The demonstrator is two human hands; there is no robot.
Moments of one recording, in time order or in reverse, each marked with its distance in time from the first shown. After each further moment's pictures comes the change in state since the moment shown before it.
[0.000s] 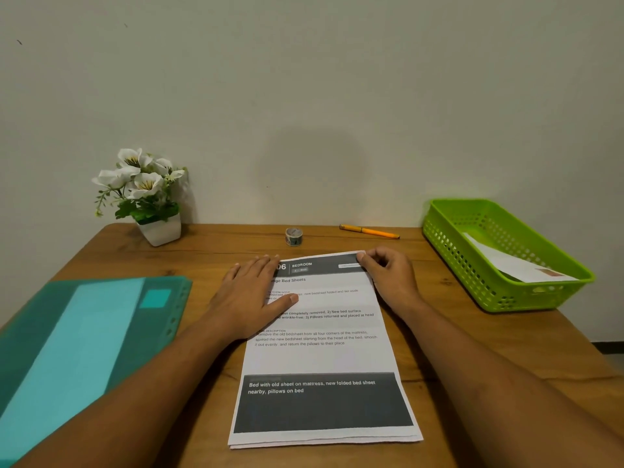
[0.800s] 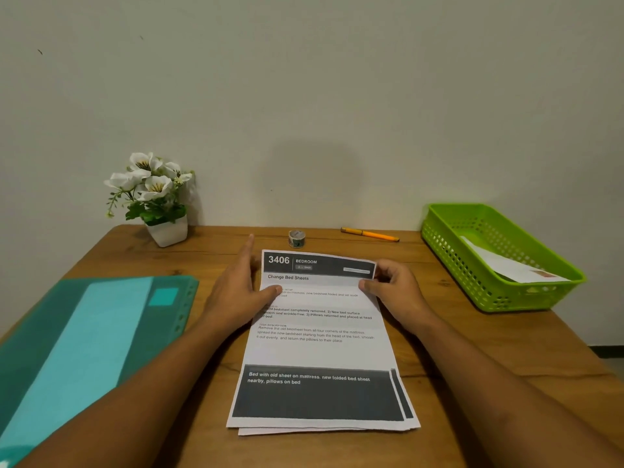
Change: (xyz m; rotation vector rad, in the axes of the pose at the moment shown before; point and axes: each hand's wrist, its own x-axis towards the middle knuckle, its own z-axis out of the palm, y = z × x) left_hand -0.015 0.001 -0.017 -0.594 0.214 -0.197; right_hand -0.037 -0.011 -0.019 0.136 -0.214 -0.006
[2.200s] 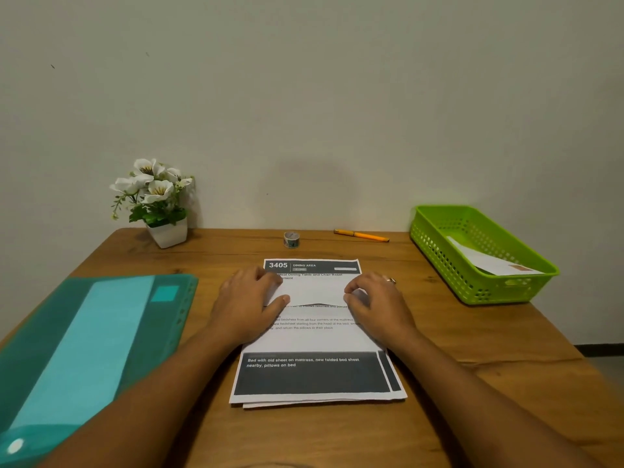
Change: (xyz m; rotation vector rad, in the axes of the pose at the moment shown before) left_hand -0.022 0.001 0.013 0.489 -0.025 0.196; right_hand -0.041 -0.002 0.016 -0.784 0.083 -0.194
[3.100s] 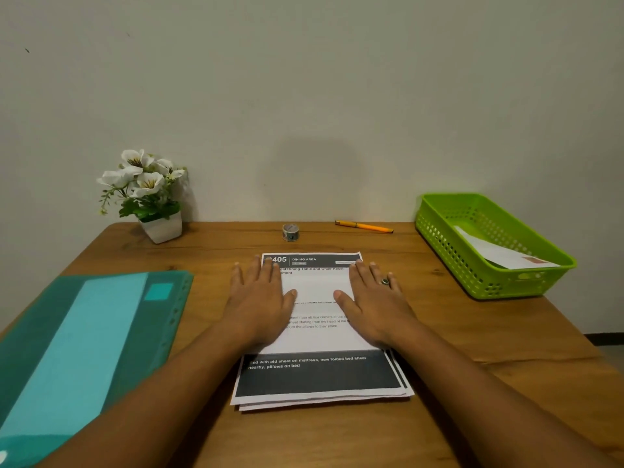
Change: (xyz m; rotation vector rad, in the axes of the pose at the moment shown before) left_hand 0.009 0.031 0.008 0.289 -0.269 -0.048; right_hand 0.007 -0.008 -0.001 -0.389 -0.427 0.018
